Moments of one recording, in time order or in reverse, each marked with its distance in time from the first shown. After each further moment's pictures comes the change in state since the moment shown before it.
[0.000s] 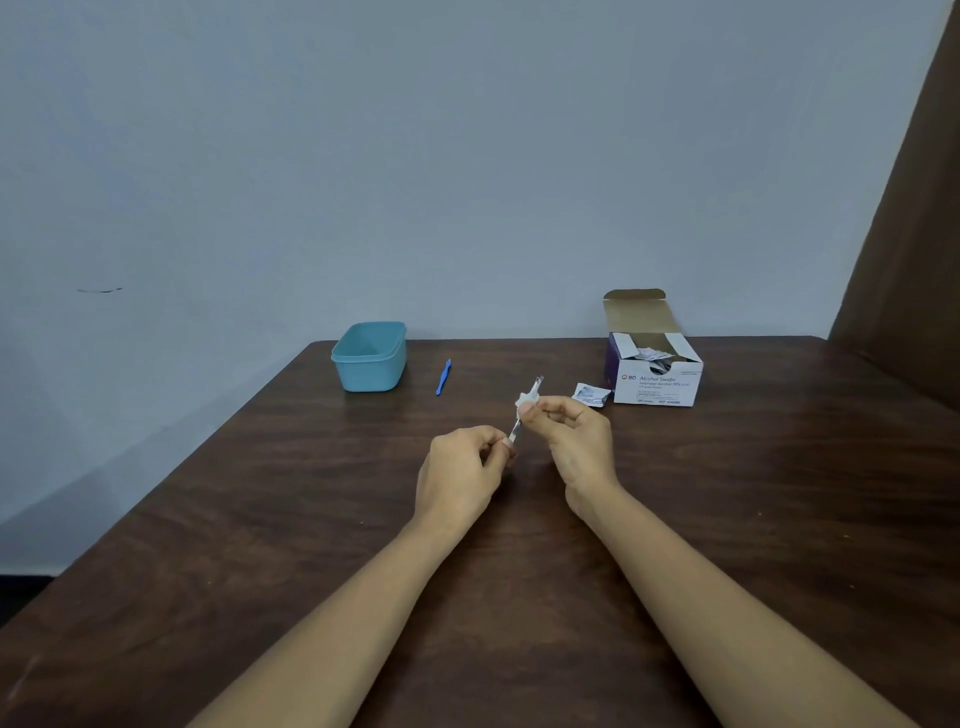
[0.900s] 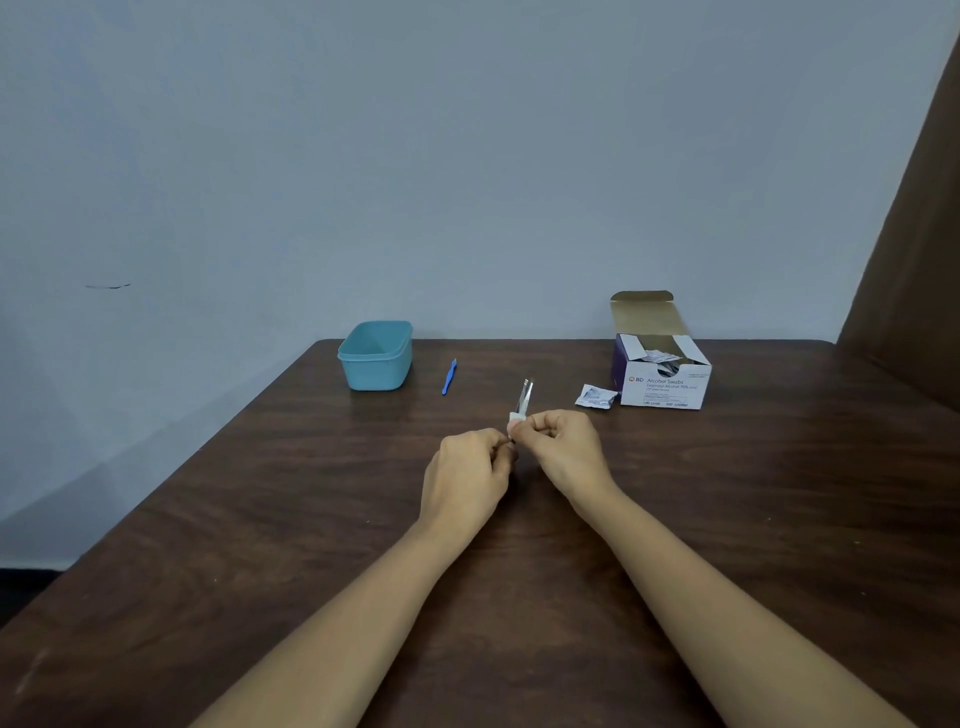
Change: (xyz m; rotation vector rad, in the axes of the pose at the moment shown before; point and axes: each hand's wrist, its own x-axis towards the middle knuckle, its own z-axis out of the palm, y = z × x) left_hand -0.001 -0.002 0.001 0.148 0.027 0.026; right_hand 0.001 0.005 0.005 -0.483 -0.139 -0.066
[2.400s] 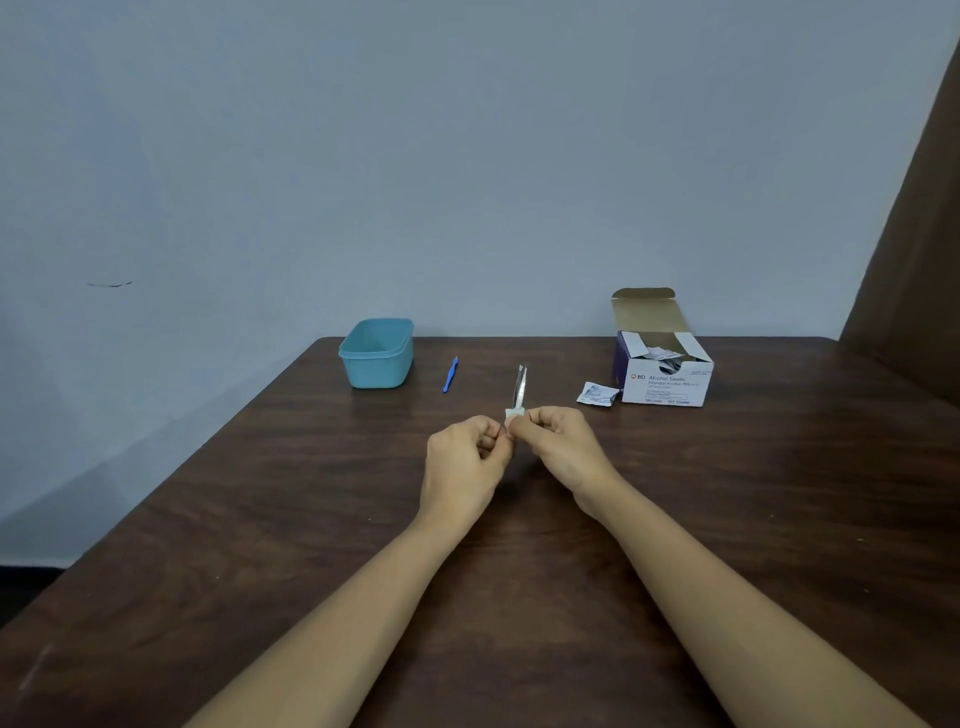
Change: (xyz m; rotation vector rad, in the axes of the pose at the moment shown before) left_hand 0.002 -0.002 -0.003 -0.248 0.121 -0.018; right_hand -0.003 -0.011 -0.005 0.113 -0.194 -0.020
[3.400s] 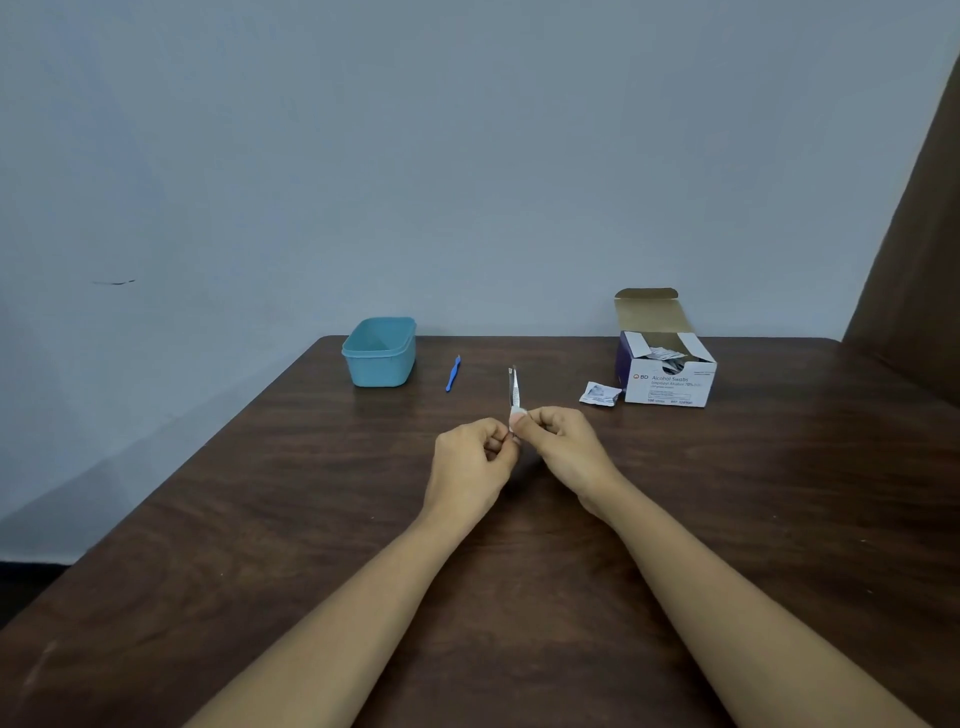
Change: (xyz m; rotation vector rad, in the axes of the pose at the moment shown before) left_hand 0.000 -0.002 0.002 0.010 -0.055 0.028; right_hand 0.007 0.014 -0.001 -0.059 0.001 -0.026
